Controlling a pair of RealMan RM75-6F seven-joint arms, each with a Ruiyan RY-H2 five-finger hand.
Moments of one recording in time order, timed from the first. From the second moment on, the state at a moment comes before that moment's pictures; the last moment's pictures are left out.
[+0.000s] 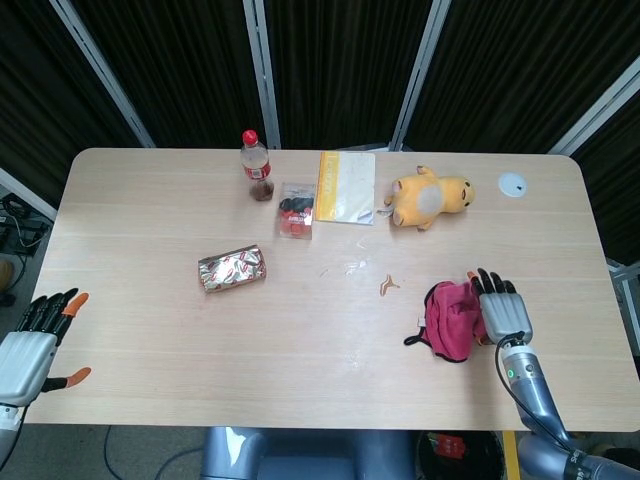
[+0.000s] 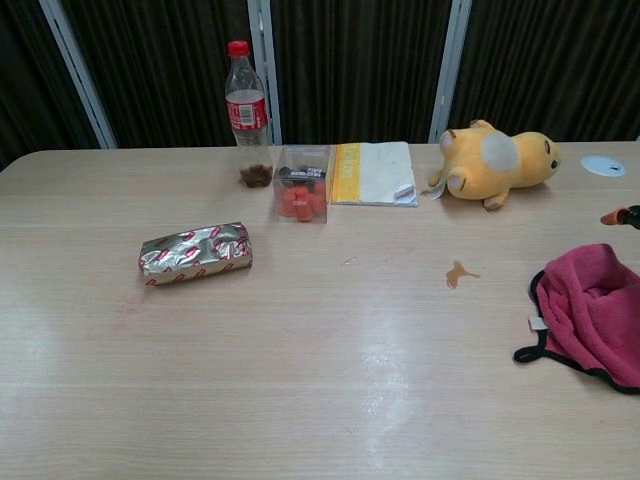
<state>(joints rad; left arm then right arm) -0.11 -1.05 0.04 -1.71 1.56 1.40 0.08 0.41 -1.44 0.16 -1.41 -1.02 1.00 -0.52</state>
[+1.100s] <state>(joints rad) -0.11 -1.06 0.04 -1.72 1.54 1.39 0.05 0.45 -1.63 0.15 -1.15 -1.10 1.03 -0.32</state>
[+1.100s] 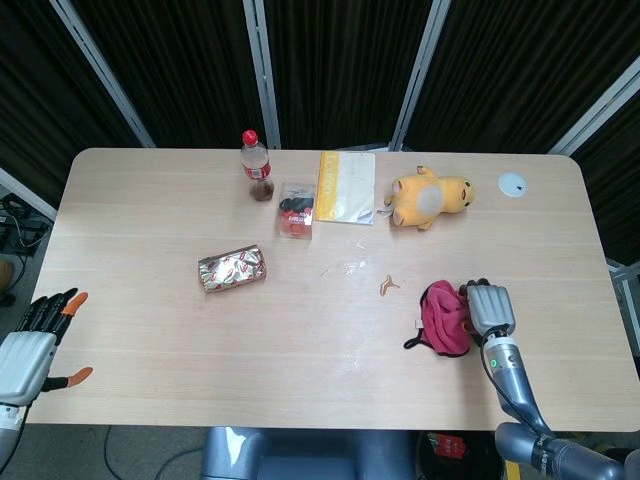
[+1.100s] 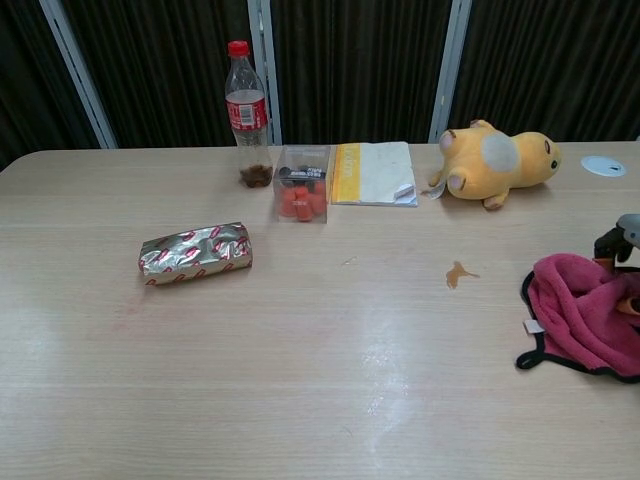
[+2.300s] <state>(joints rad) -0.11 -1.06 0.03 -1.72 1.51 1.39 0.04 0.62 -1.89 0.26 -1.07 -1.05 1.04 -0.46</state>
